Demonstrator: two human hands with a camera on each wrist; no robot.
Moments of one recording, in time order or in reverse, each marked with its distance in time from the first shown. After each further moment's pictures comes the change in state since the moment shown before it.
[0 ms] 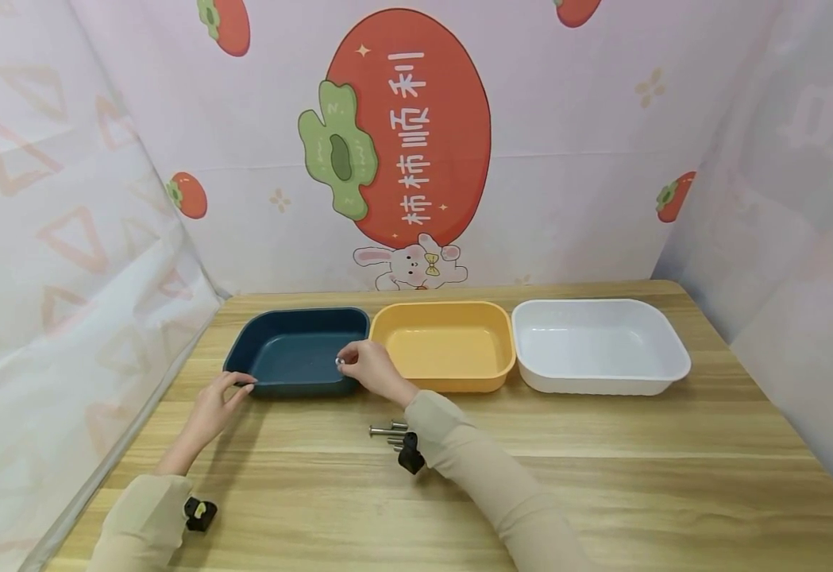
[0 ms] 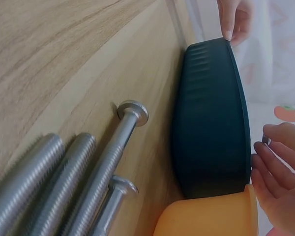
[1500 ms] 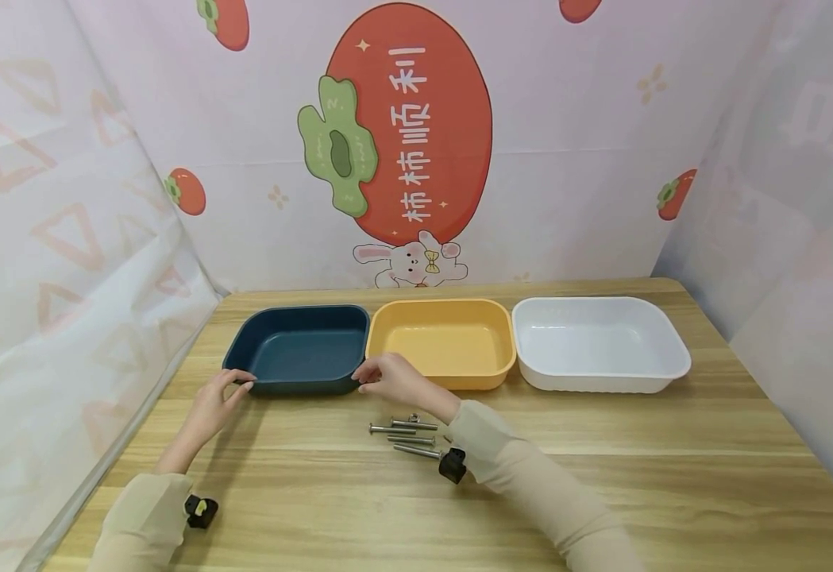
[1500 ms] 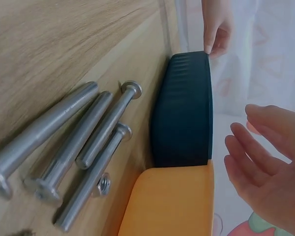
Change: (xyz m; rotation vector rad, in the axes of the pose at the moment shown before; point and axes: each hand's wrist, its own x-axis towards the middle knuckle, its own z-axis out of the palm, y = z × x) left_hand 0.001 -0.001 -0.001 -0.001 -0.033 -0.019; right_hand -0.040 -0.006 -0.035 -0.056 -0.189 -0.132
